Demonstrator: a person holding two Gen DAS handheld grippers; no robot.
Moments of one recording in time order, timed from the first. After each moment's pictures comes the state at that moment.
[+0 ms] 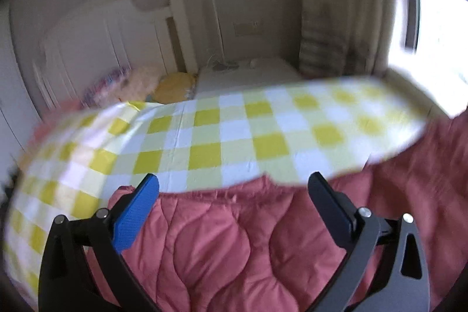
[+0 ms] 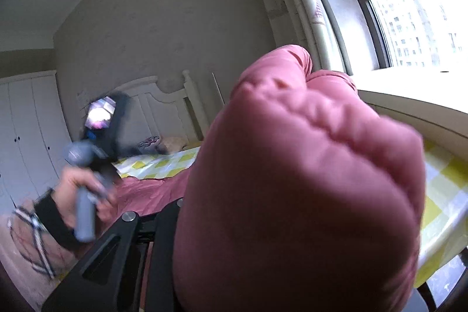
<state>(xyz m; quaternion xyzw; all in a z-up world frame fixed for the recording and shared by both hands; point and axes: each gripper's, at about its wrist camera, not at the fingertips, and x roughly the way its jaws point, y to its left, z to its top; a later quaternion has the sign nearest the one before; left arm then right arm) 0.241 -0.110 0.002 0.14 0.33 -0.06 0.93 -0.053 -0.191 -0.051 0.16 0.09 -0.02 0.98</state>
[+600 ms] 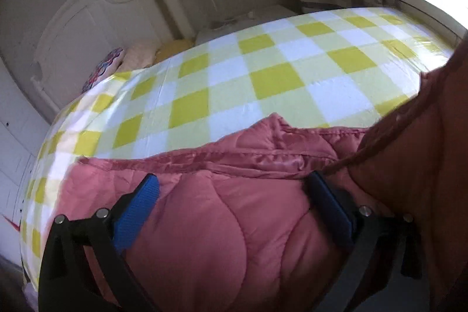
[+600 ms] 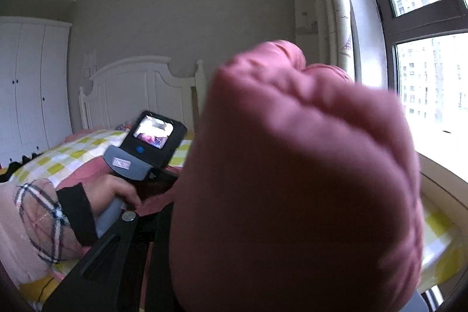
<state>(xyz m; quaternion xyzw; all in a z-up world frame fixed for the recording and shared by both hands) 0.276 -0.125 -0.063 0.20 0.39 -0.04 0.90 -0.040 -0.157 -0.030 0.03 0.10 -0.04 0.99</state>
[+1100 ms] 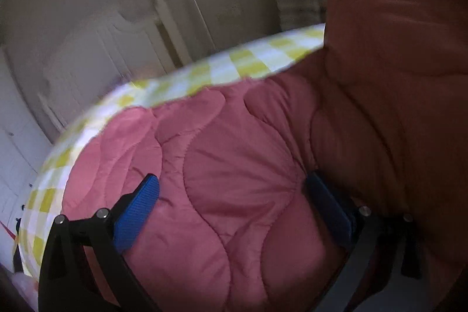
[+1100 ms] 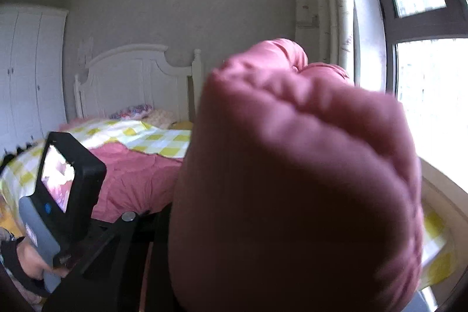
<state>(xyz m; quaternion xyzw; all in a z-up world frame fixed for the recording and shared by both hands) 0.110 -0.089 -0.066 0.20 0.28 -0.08 0.94 -0.024 -0.152 -0.026 0.00 0.12 -0.05 0.99</state>
